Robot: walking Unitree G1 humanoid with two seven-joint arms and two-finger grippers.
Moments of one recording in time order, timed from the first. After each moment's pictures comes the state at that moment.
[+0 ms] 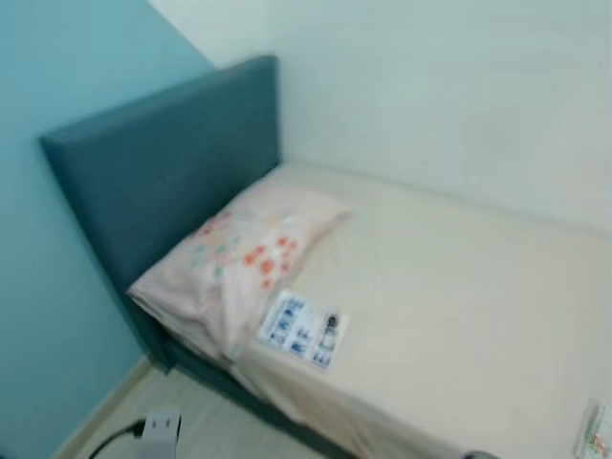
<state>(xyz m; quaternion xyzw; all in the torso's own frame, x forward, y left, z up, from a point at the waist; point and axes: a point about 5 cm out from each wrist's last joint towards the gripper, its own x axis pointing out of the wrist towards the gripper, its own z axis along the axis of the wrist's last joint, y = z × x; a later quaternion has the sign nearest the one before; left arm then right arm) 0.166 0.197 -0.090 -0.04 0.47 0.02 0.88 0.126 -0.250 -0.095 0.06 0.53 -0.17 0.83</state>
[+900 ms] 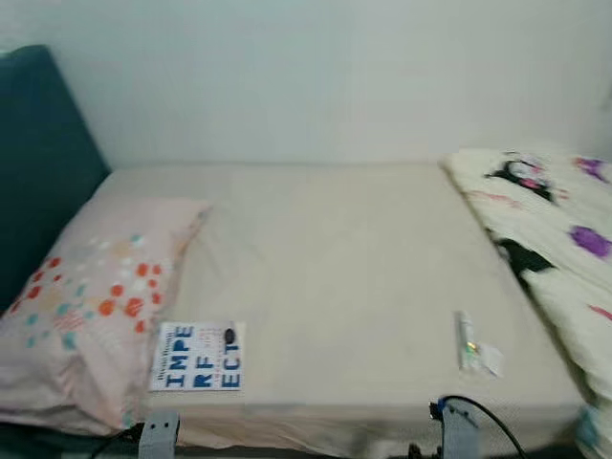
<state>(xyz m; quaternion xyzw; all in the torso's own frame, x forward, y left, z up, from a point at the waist) 0.179 0.200 -0.084 -0.04 0.45 0.02 0.89 0.203 -0.231 -0.066 0.02 0.42 -0.10 0.90</state>
